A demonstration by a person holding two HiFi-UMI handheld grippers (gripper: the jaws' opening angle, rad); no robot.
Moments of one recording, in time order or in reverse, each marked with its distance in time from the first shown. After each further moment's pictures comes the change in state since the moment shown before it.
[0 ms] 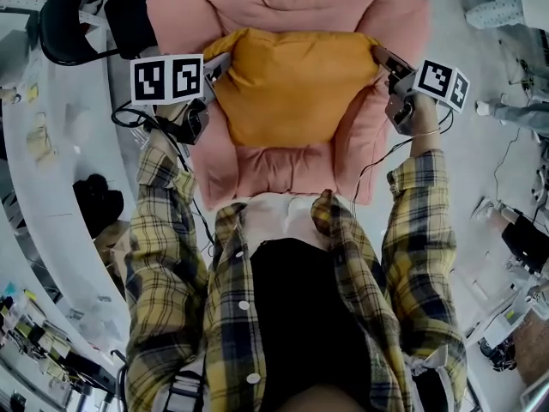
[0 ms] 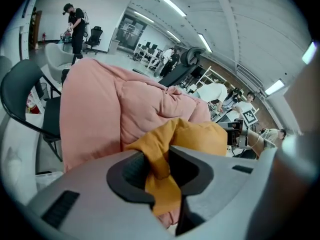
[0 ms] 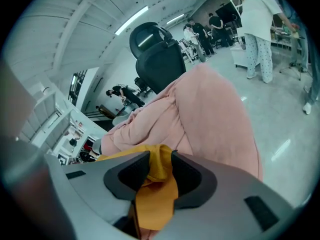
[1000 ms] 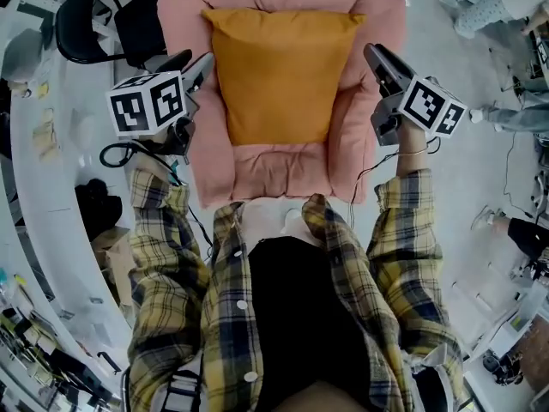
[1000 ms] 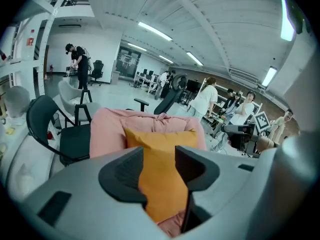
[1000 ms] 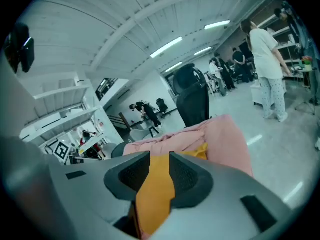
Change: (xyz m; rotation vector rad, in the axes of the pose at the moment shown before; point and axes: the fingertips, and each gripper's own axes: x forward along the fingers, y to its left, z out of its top) left arm -0.097 -0.049 0.008 0.117 -0.268 0.115; right arm -0.095 0.089 0.003 -0.276 -0.288 0.099
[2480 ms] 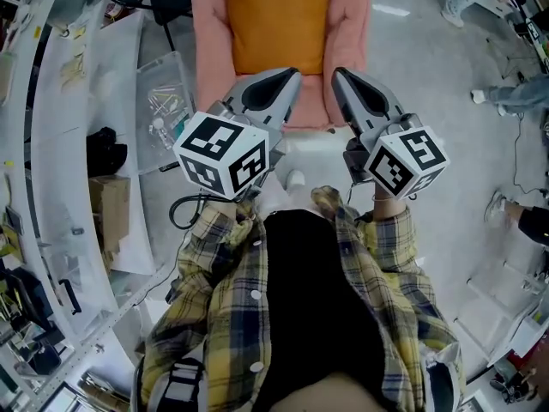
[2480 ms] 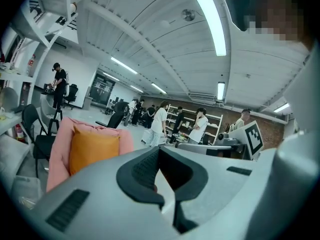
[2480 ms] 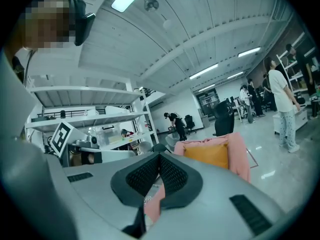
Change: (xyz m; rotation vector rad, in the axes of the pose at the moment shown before) left arm -0.257 -0.384 -0.189 0.162 -0.351 -0.290; right arm -0.359 0.236 -0.165 -0.306 -0.183 0.244
